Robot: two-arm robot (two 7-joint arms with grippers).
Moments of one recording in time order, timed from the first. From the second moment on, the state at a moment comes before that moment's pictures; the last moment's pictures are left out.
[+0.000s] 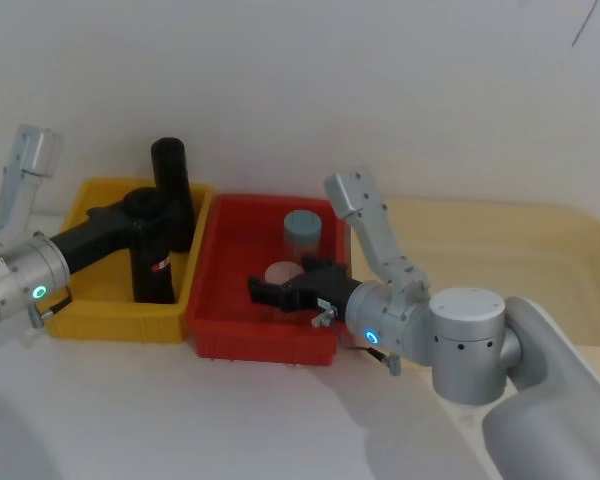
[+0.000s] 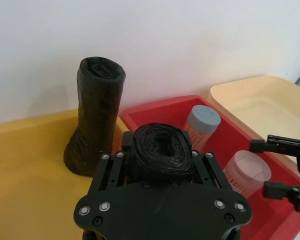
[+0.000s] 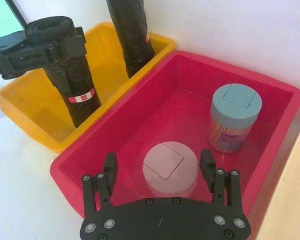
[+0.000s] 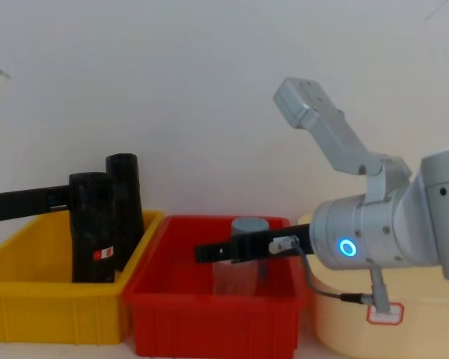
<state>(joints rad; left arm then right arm) -0.56 0.39 0.36 -1.06 -0.65 0.11 -0.60 0.46 0.09 -0.47 -1.31 0.26 0.52 0.26</state>
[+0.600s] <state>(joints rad) -0.56 0.39 0.36 -1.06 -0.65 0.11 -0.60 0.49 0.08 -0.50 -1.21 0.19 0.44 0.25</state>
